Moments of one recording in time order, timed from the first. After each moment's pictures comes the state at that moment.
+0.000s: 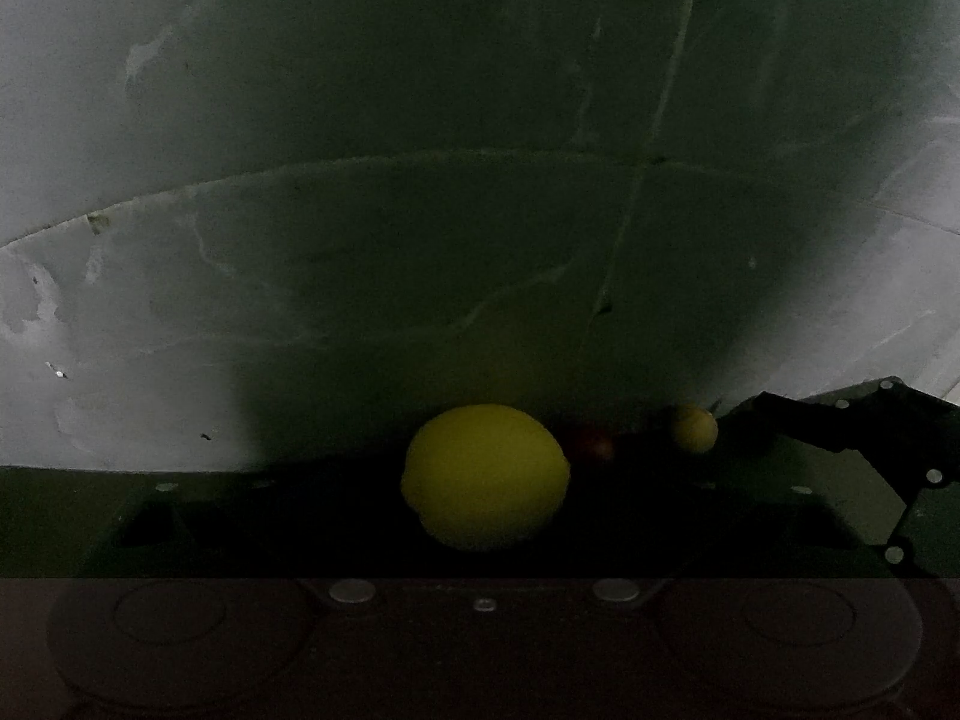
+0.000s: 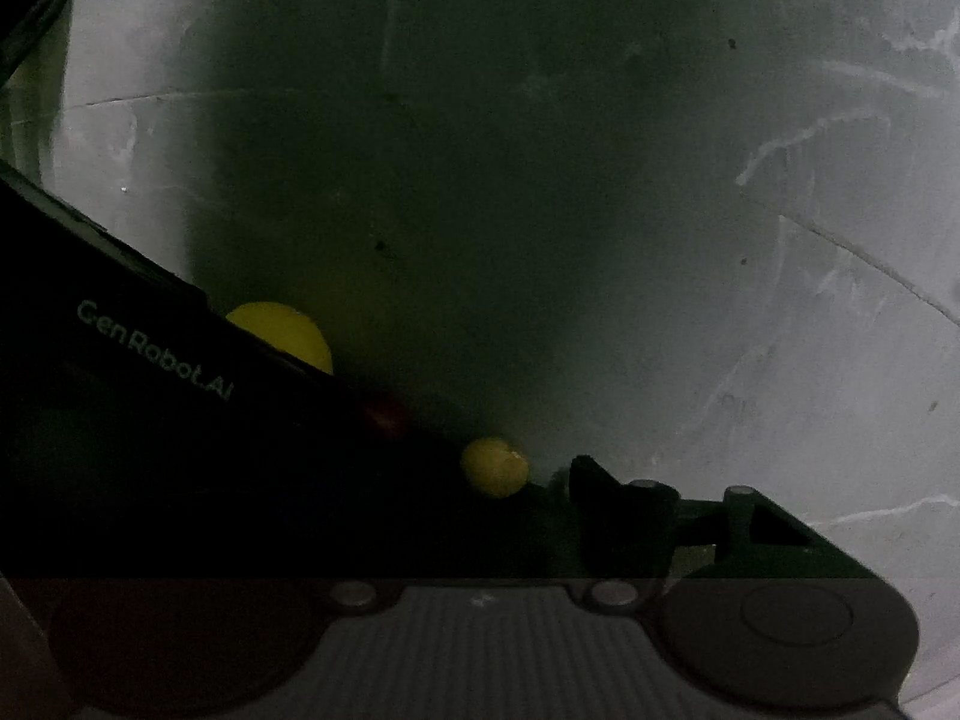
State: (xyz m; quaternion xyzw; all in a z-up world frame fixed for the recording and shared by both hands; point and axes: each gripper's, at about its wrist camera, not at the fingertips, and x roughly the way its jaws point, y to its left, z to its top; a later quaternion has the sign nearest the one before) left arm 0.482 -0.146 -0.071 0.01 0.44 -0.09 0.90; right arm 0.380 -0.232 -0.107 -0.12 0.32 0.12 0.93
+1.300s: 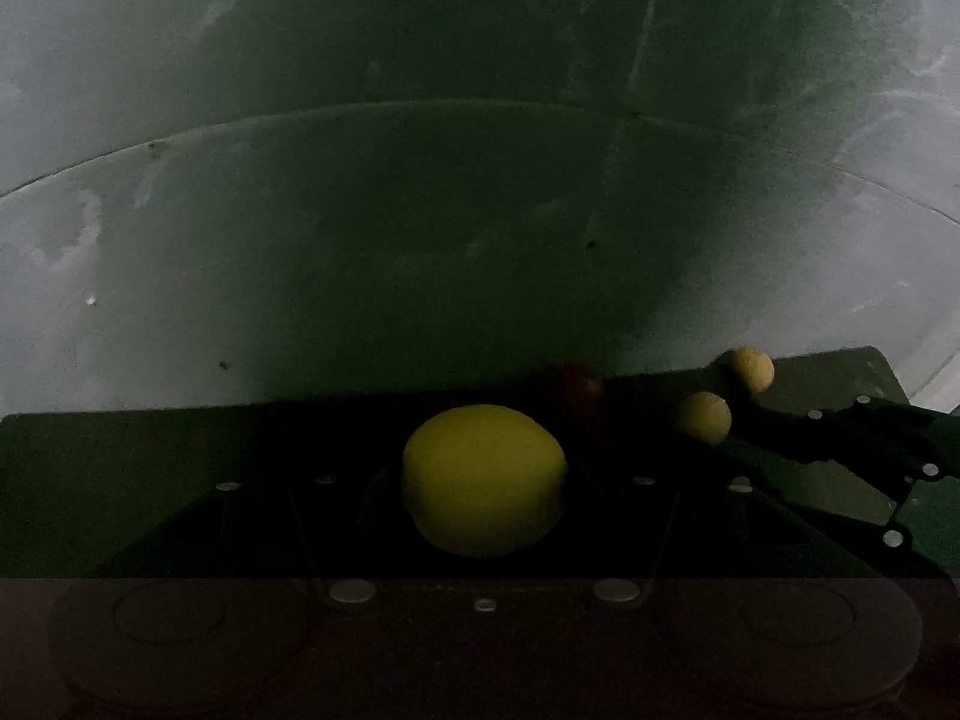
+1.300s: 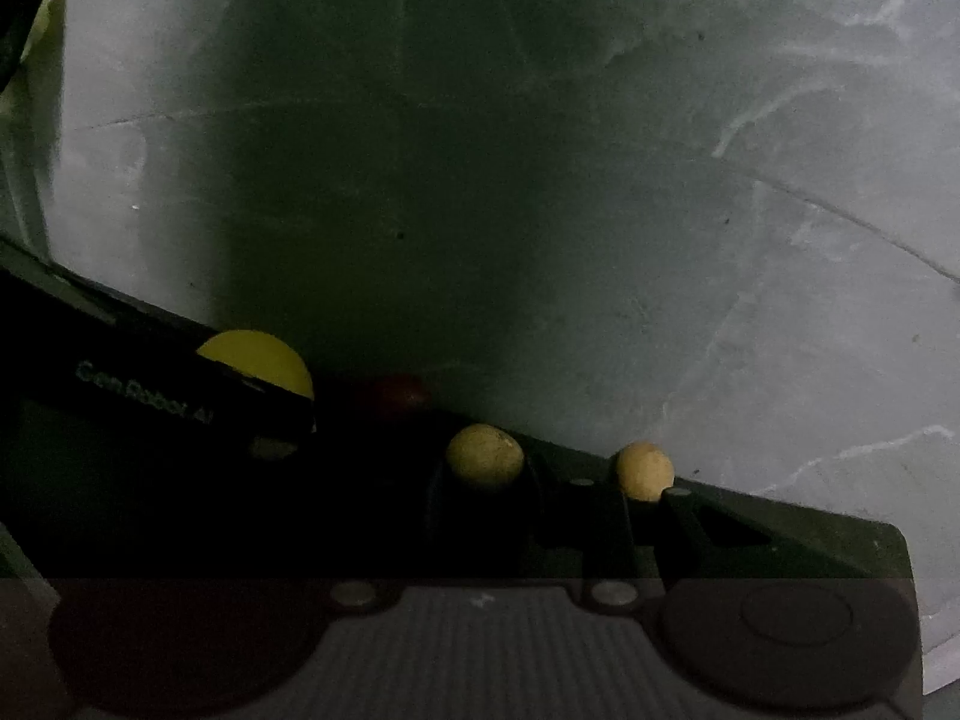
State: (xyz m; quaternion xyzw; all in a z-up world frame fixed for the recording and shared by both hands) left arm 0.449 -0.135 -0.062 0.00 0.45 -0.10 0.89; right arm 0.352 -0.237 -0.091 -0.09 0.32 0.10 0.94
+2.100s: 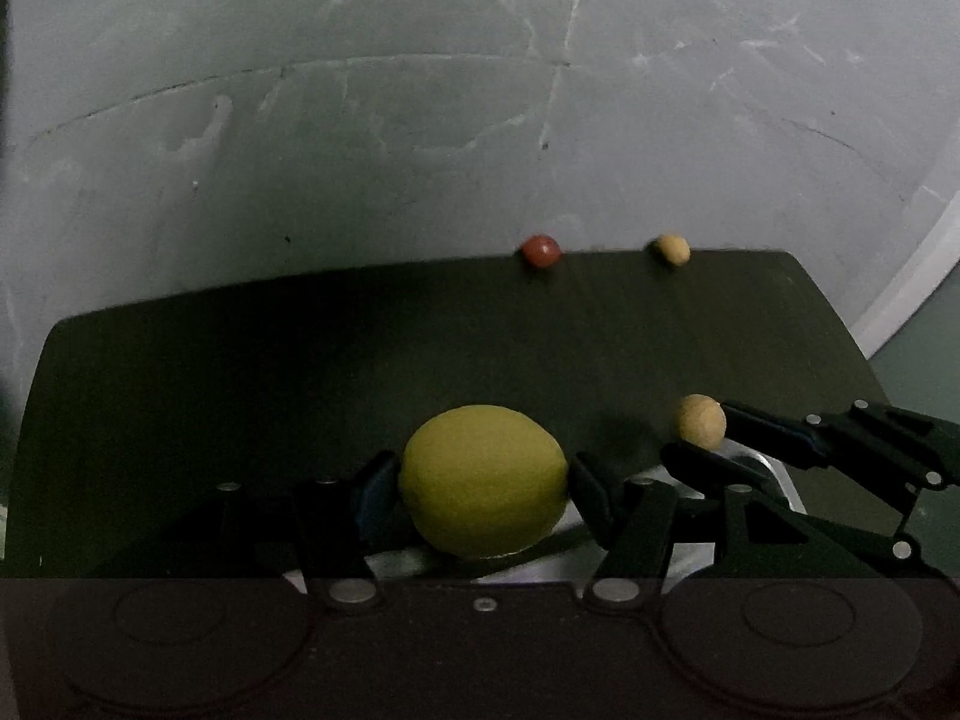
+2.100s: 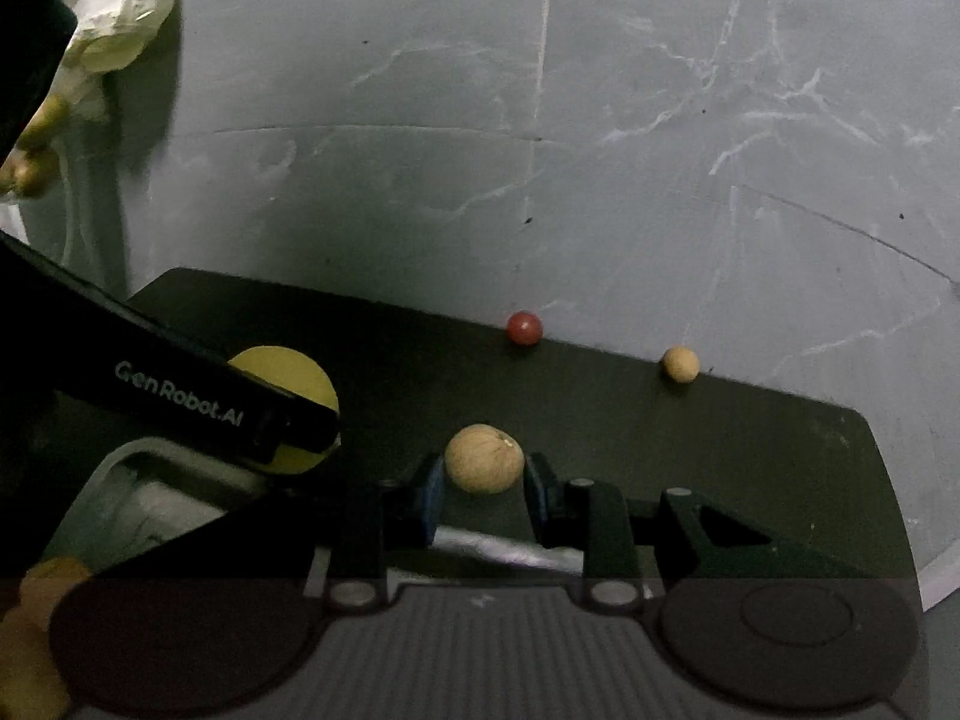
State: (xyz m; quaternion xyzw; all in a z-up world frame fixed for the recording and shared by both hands) left arm 0.347 -0.092 -0.045 0.00 0.46 -0.15 0.88; right arm 0.228 -0.183 -0.068 -0.06 0.32 0.08 0.94
